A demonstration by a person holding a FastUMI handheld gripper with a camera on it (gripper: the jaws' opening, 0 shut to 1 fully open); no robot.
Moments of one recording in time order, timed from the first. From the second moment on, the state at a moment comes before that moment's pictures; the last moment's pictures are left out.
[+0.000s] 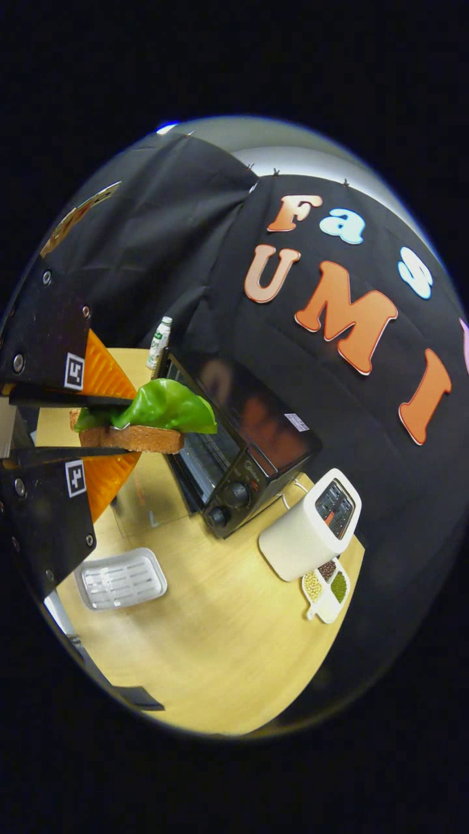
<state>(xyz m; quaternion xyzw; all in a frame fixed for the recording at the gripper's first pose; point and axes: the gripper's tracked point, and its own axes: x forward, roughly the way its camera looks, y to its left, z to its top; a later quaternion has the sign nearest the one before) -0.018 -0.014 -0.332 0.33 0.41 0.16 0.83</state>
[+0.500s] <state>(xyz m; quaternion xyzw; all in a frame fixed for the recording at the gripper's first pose) 0.040 0.040 -0.405 0.52 0.34 0.11 0.78</state>
